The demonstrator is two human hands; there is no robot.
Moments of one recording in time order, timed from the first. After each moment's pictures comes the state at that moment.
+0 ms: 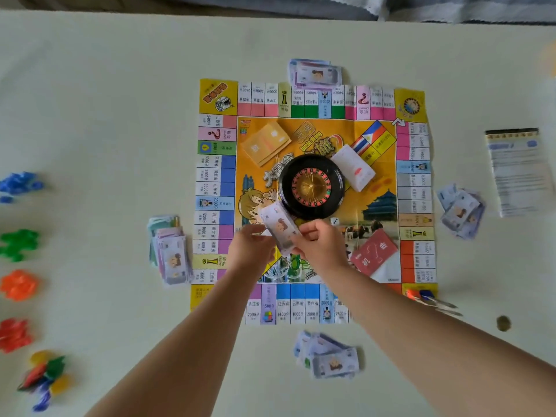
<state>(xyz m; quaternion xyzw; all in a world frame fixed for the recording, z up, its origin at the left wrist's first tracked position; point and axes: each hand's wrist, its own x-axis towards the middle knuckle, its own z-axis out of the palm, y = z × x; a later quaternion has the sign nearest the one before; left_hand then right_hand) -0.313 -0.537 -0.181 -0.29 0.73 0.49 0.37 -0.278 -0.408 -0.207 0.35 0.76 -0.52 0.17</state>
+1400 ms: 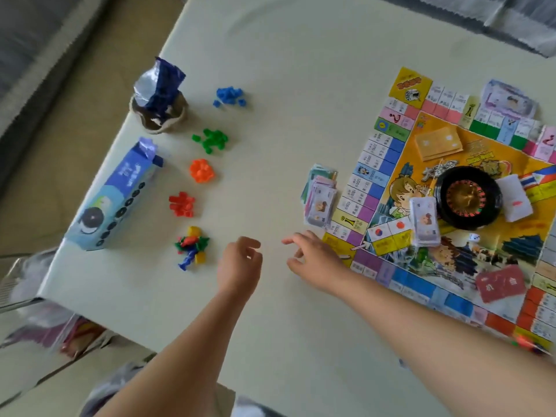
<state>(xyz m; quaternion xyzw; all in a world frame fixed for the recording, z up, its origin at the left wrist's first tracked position) -0.178 -0.777 -0.169 -0.39 0.81 0.39 0.22 -0.232 -0.628 -0.177 -0.13 0.85 -0.30 0.41</state>
